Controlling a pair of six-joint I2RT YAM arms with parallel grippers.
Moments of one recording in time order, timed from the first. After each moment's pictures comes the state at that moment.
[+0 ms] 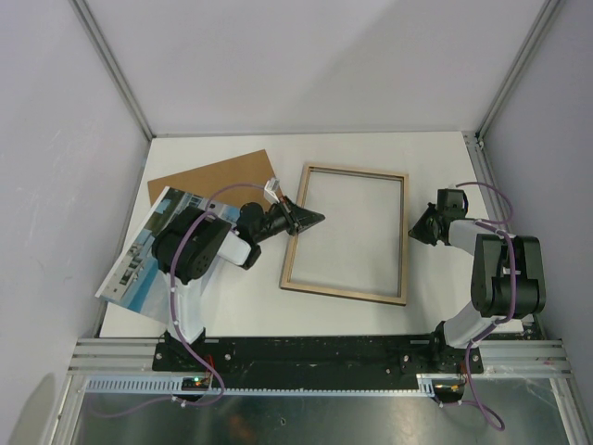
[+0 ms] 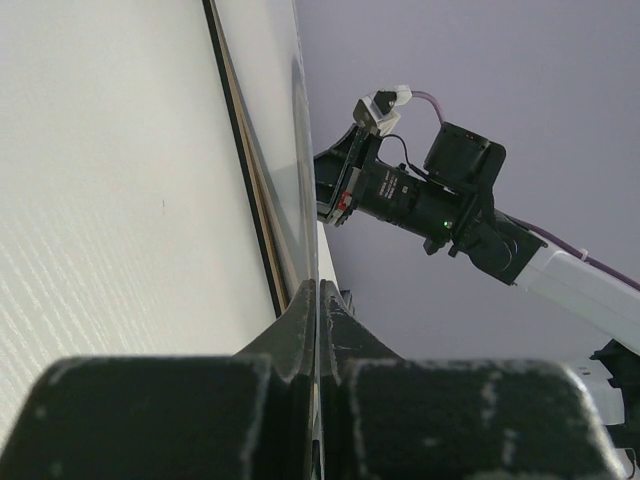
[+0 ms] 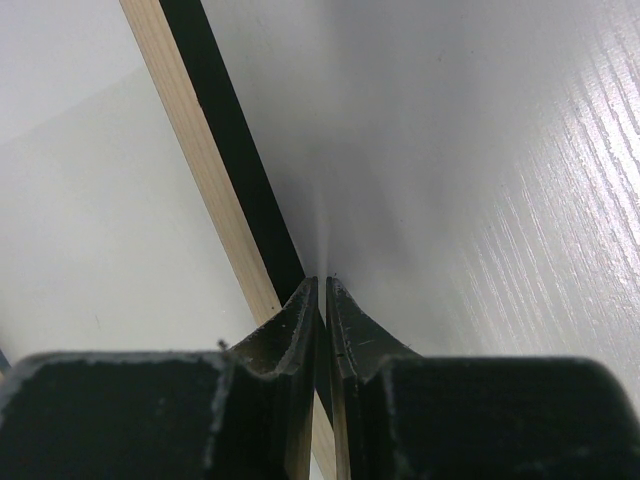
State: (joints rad) left arm -0.49 1.99 0.71 1.27 0.56 -1.28; right arm -0.06 1.61 0.77 -0.08 -0.13 0.60
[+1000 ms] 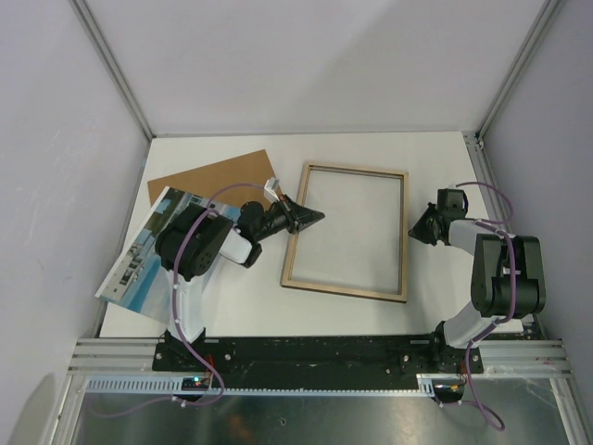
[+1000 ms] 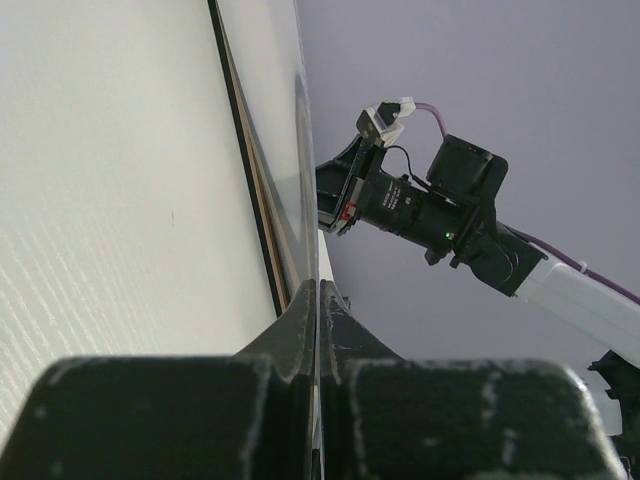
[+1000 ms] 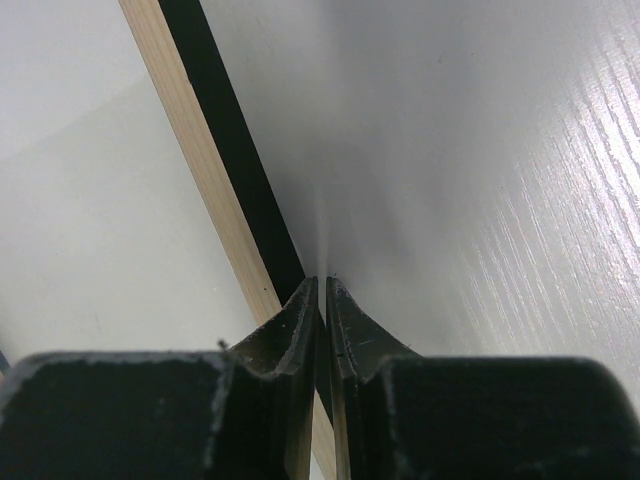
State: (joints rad) left arm -0.48 2.03 0.74 1.29 0.56 -1.30; right arm -0.06 1.61 0.77 -0.08 -0.13 0.60
